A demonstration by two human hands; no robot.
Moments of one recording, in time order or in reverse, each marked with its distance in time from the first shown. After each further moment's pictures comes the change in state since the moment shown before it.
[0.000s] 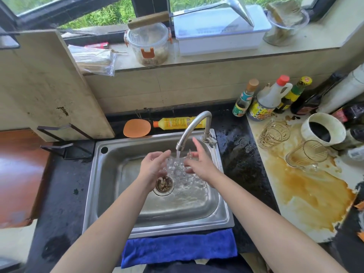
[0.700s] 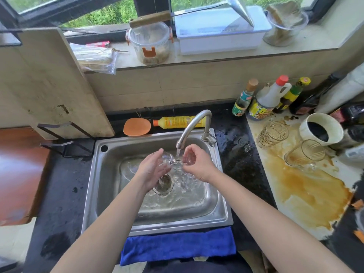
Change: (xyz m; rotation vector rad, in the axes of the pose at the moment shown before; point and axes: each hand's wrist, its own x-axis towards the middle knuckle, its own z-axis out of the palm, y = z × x) left_hand 0.001 -0.004 -0.012 -0.284 -0.140 -0.130; right_hand -0.004 0.001 0.000 -0.353 0.032 -0.195
